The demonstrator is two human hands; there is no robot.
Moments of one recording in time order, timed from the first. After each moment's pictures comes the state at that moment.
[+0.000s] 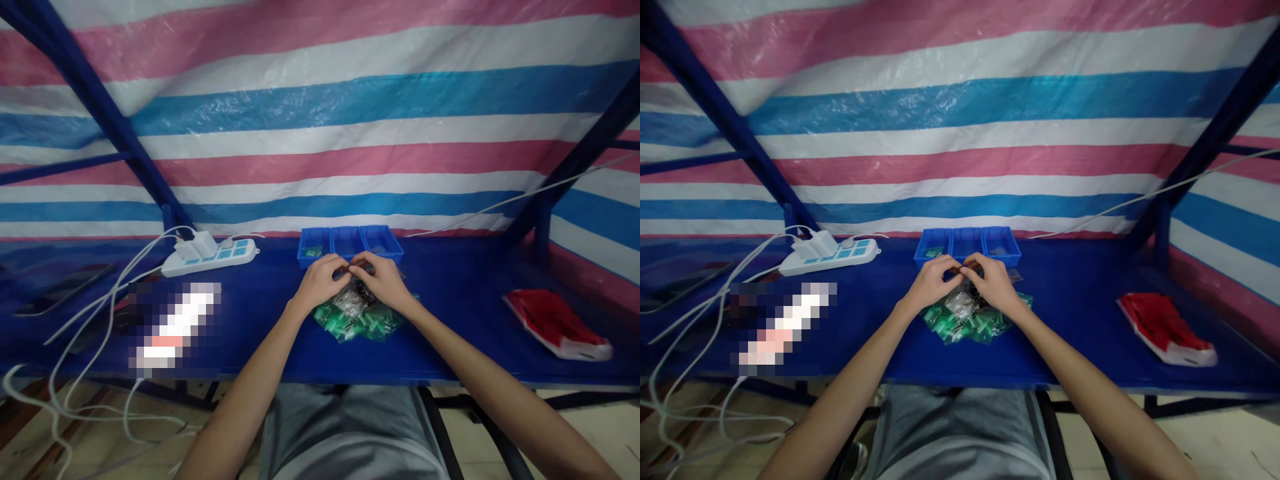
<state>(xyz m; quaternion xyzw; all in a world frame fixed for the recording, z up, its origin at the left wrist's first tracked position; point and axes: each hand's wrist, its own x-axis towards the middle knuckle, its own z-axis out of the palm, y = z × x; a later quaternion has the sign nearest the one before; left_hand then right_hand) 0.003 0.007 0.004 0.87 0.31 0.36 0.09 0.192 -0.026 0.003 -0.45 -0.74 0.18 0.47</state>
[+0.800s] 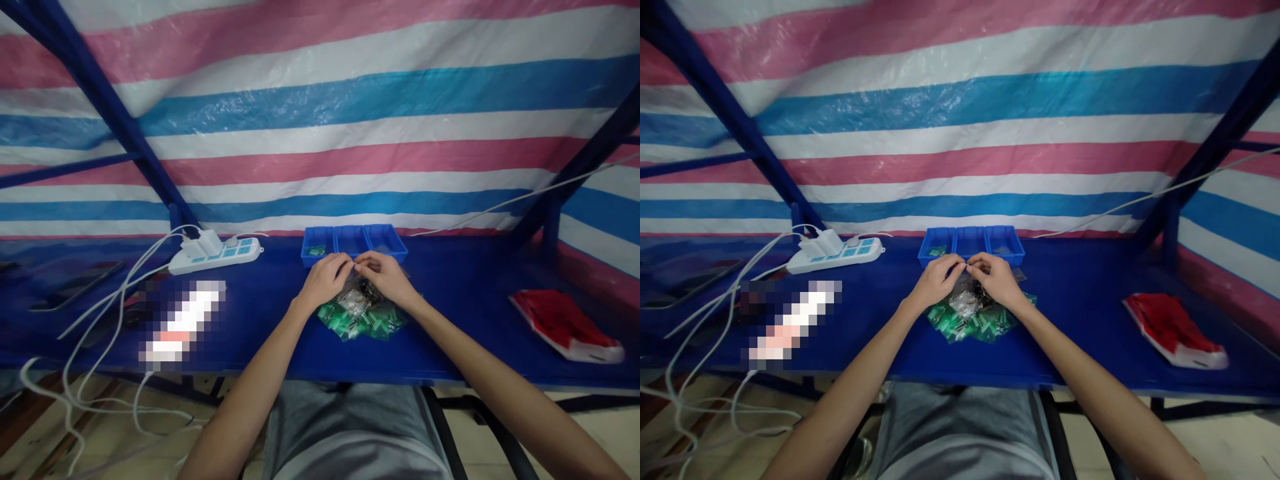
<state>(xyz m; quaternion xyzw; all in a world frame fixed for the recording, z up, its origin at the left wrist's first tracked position) 0.004 0.004 0.006 0.87 0.33 0.35 0.10 0.193 -0.020 -0.004 -0.44 -0.68 0.34 0.48</state>
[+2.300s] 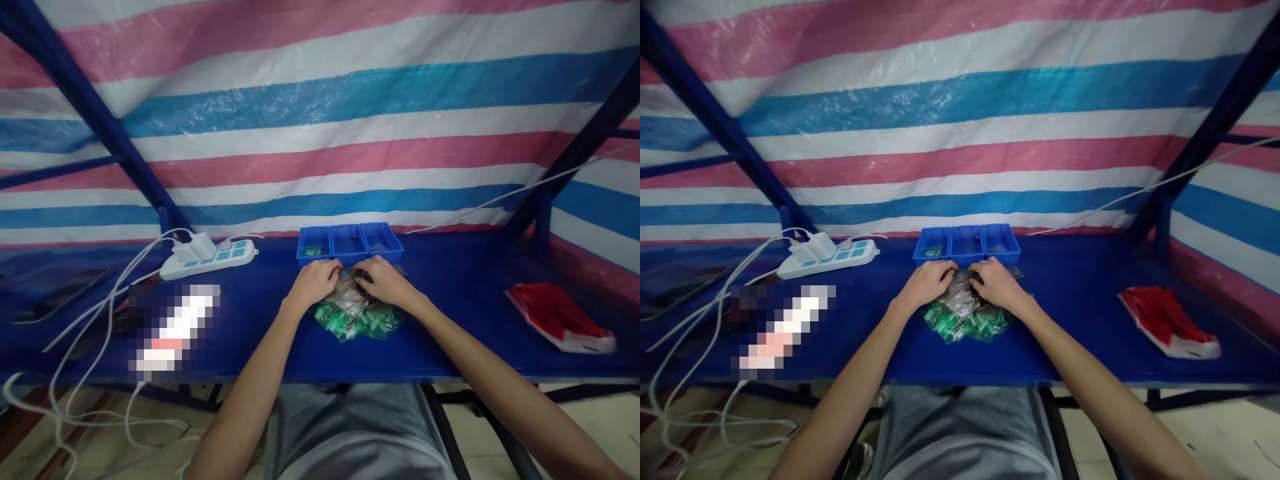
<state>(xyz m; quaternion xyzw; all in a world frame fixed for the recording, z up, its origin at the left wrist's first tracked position) -0.010 0.019 -0.004 0.89 0.39 0.24 0.05 0.207 -0.014 -0.014 -0.47 -0.84 0.05 0.26</state>
